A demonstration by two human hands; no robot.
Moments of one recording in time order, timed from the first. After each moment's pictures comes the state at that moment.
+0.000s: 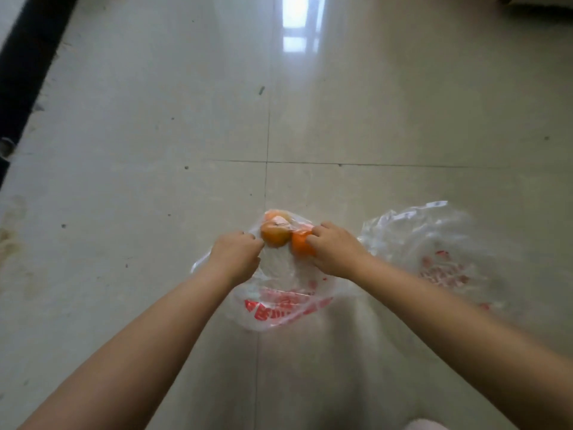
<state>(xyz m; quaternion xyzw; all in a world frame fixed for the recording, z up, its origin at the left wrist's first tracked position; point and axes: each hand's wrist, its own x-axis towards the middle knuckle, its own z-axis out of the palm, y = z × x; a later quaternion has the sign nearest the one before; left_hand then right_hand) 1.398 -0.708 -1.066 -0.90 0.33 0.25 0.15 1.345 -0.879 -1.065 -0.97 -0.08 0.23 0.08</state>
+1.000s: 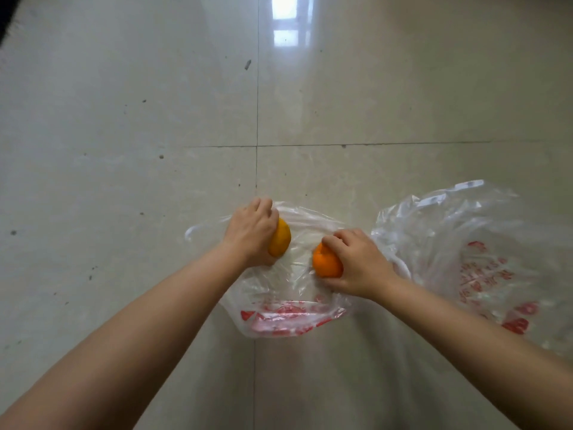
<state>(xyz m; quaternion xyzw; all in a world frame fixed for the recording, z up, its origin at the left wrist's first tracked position) 1.425 -0.744 -1.134 -0.89 0.39 0.20 0.12 1.310 -0.904 -1.151 -0.97 0.03 0.17 0.19</state>
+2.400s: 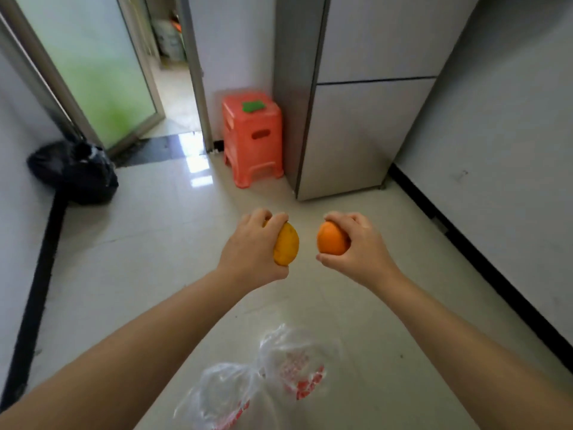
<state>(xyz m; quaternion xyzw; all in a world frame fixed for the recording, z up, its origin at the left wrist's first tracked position) 1.352 -0.939 -0.351 -0.87 0.46 0.10 -0.17 1.230 -1.066 -0.343 -0.90 0.30 -0.09 0.29</state>
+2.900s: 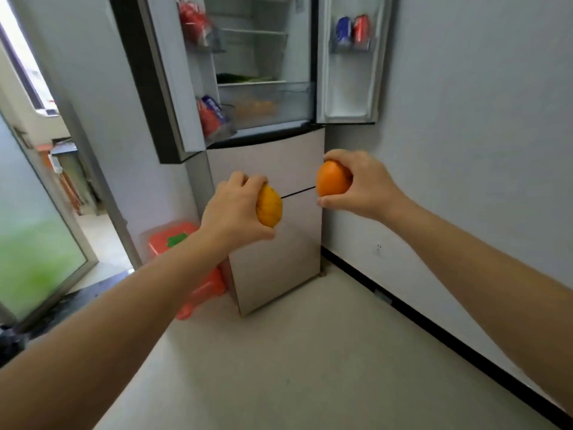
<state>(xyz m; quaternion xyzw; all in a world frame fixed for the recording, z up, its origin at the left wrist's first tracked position) 1.288 -1.198 -0.099 -0.80 0.56 -0.07 -0.20 1.126 -1.314 -0.079 -0.89 0.31 -0.29 0.17</state>
